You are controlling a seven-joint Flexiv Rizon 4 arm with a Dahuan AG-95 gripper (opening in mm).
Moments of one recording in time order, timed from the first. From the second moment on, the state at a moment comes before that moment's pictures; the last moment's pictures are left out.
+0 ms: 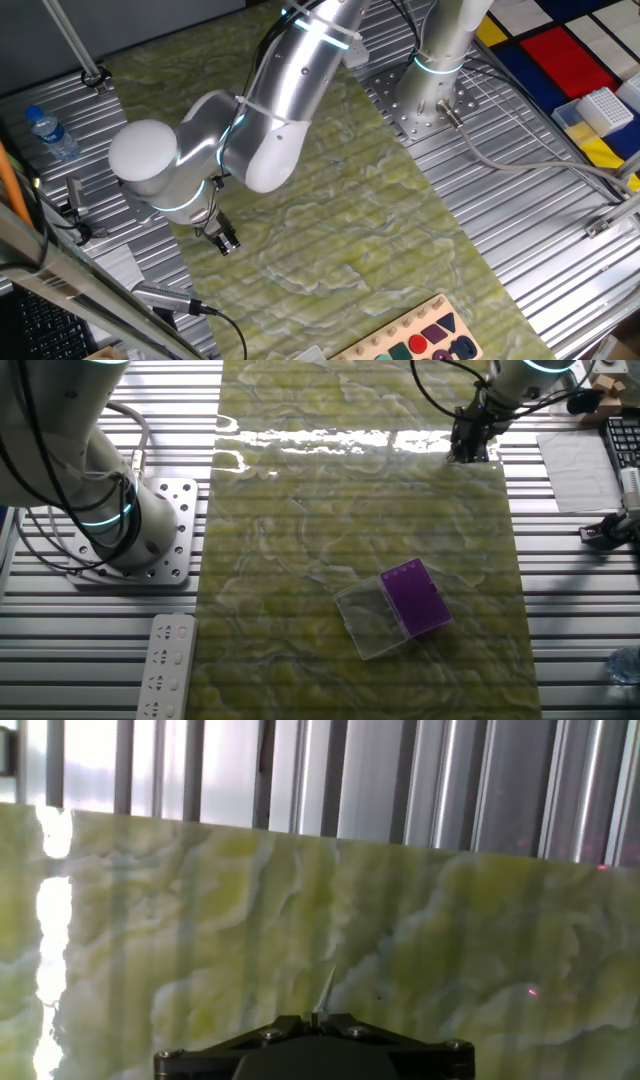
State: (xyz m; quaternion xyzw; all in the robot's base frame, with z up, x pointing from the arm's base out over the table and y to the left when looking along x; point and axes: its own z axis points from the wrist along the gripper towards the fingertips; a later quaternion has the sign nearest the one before) arm 0.626 0.152 0.018 0.05 -1.00 -0.02 0.07
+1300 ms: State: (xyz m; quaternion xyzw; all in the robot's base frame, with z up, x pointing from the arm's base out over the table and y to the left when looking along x) arm 0.625 0.150 0.023 0.04 -1.00 -0.02 -0.07
